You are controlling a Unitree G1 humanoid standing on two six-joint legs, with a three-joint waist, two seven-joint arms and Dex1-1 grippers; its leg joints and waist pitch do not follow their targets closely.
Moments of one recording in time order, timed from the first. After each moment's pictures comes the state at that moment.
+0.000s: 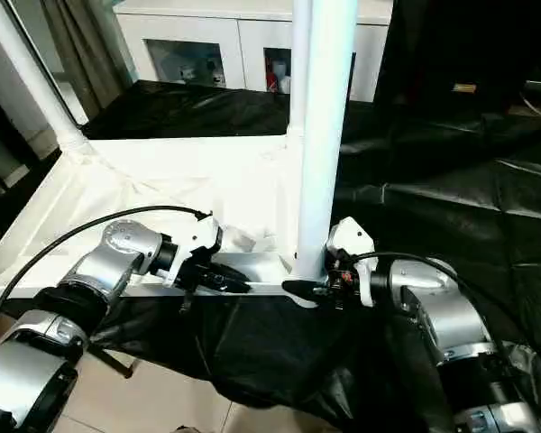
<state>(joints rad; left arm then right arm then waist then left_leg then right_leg) -0.76 0.23 -0.25 0.90 0.04 -0.07 -1.38 -0.33 -0.48 0.13 0.24 0.21 0.27 1.09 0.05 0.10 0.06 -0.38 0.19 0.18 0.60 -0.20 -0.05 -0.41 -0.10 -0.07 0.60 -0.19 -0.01</state>
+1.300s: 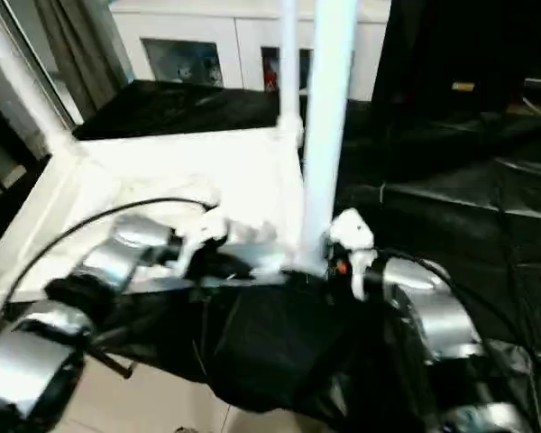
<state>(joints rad) -0.78 0.23 -0.26 0.92 0.06 -0.06 -1.39 -0.33 -0.47 0.12 0.24 0.19 0.23 1.07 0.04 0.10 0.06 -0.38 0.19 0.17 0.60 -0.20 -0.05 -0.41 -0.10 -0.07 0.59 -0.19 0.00</state>
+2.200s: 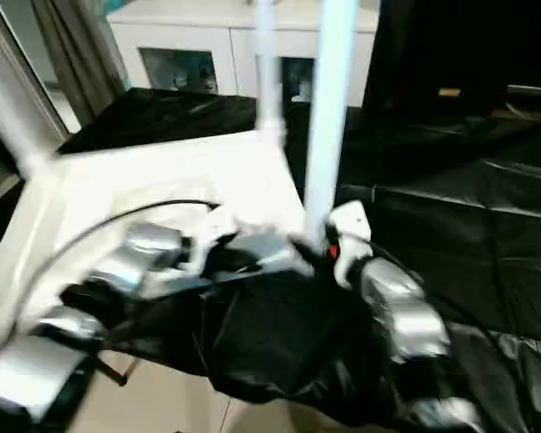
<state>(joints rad) -0.83 0.08 -0.21 1.04 0.07 0.00 -0.96 -0.44 -0.17 -0.04 0.48 0.11 0.20 0.41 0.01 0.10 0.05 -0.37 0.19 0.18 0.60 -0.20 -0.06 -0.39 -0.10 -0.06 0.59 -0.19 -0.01</state>
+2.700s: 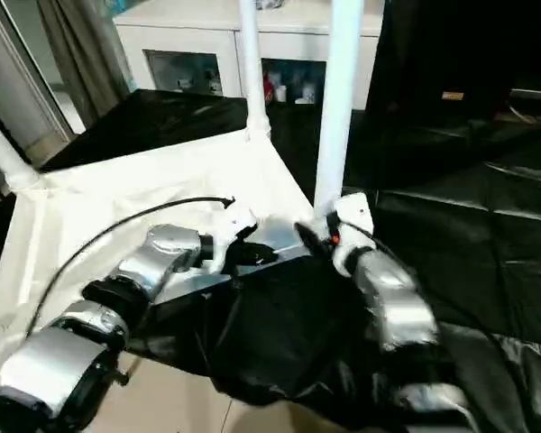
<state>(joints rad) -0.84 0.09 -0.20 1.06 0.07 -0.04 -1.04 -0.40 -0.26 -0.01 0.42 0.11 0.19 0.61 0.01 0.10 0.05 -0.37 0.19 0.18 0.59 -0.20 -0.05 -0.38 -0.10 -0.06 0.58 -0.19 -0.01</state>
